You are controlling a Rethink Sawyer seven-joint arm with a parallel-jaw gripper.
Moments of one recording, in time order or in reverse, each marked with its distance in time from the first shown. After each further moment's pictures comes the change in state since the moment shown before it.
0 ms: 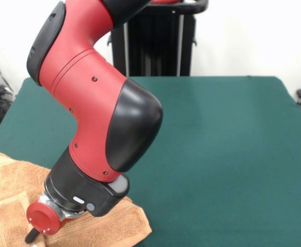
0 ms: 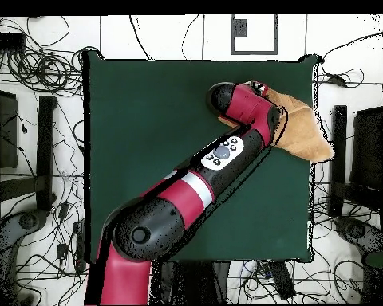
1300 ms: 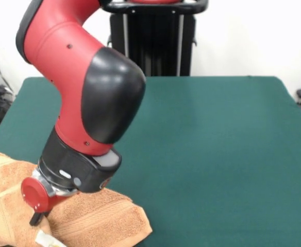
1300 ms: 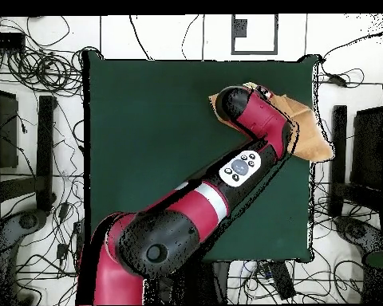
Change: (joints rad) arm 0.018 -0.148 0.230 0.138 -0.004 -0.012 0.000
